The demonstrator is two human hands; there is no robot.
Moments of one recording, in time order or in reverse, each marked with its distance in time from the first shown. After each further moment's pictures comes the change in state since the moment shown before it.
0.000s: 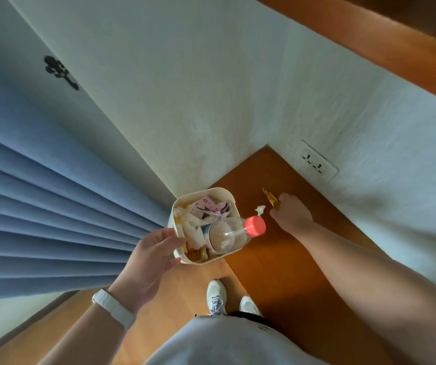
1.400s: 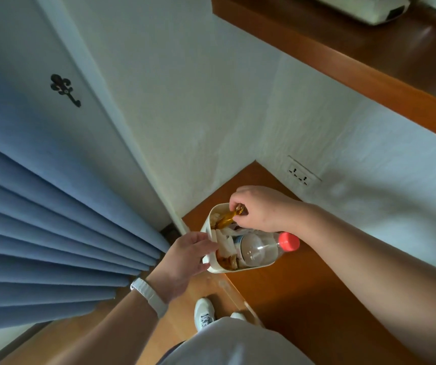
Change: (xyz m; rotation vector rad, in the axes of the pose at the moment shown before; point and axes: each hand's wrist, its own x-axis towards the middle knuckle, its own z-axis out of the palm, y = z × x) left_hand 0.029 0.000 0.019 0.103 -0.288 -0.040; right_hand -0.096 -0.143 -0.106 -0.264 -0.167 -0.641
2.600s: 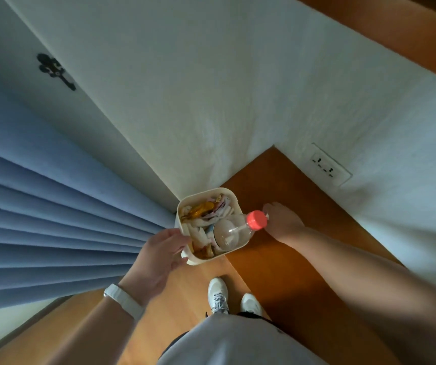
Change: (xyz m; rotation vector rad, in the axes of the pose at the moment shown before) left_hand 0.010 0.004 -0.044 -0.133 0.260 -0.060; right_hand 0.049 0.120 0.152 0.049 -0.024 0.445
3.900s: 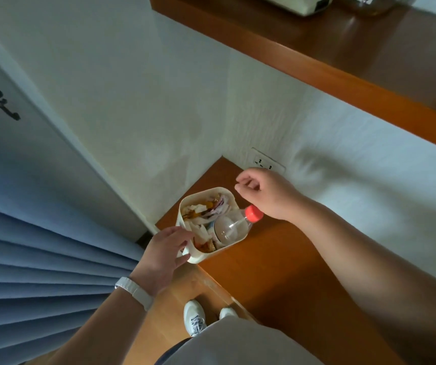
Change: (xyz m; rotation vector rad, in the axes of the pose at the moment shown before) left_hand -0.002 -0.002 0.050 0.059 -0.262 0.129; right_hand -0.139 -0.050 -0.156 0.345 0.301 -0.080
